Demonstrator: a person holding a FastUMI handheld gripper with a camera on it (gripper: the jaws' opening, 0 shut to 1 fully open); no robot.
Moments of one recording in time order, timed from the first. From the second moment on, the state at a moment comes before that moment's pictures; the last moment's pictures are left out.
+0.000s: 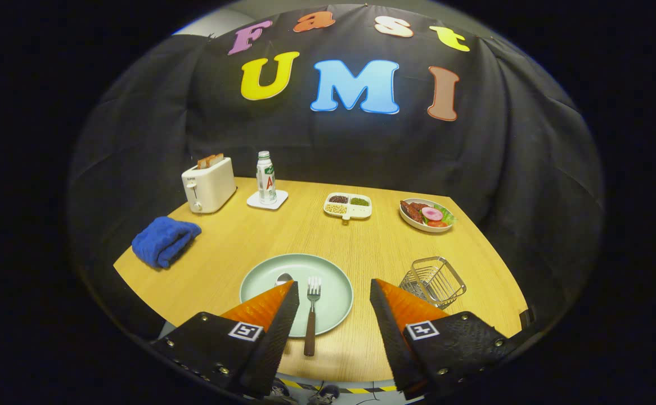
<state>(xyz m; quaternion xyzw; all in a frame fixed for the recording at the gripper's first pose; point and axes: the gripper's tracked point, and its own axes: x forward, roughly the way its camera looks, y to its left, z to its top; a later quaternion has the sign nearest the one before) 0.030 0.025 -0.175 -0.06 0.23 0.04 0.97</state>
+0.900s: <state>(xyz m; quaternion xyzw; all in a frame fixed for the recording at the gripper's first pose) 0.021 0.037 -0.294 -0.09 0.42 0.09 0.90</state>
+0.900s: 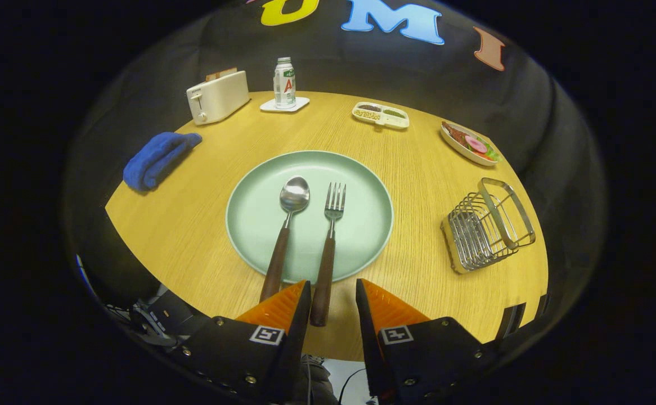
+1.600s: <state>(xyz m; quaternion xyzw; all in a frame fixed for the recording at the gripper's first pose) 0.020 0.023 -0.289 -0.12 0.44 0.11 0.88</state>
